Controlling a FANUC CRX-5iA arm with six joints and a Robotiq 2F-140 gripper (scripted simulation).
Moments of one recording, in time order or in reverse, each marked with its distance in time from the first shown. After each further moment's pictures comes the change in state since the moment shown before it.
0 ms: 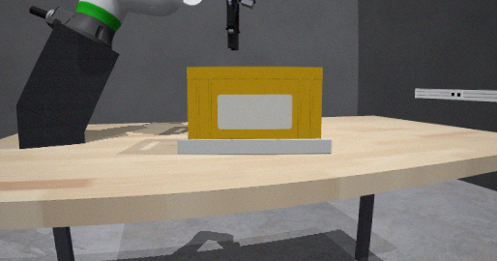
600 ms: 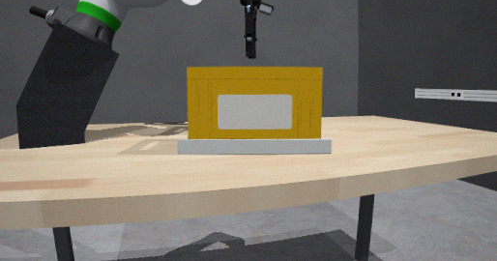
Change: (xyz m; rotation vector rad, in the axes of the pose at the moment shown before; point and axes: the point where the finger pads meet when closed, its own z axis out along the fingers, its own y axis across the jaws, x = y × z) arm 0.068 0.025 0.035 0.000 -0.001 0.000
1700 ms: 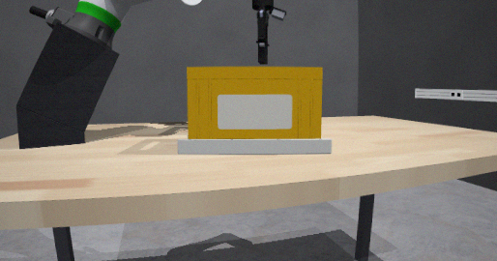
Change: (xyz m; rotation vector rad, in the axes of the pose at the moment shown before) arm 0.044 0.015 0.023 0.001 -0.004 -0.001
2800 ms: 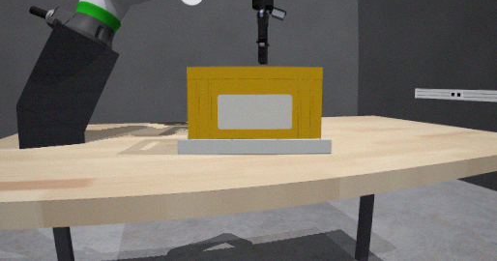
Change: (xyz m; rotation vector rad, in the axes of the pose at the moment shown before) arm 0.000 0.001 0.000 0.000 0.000 -0.007
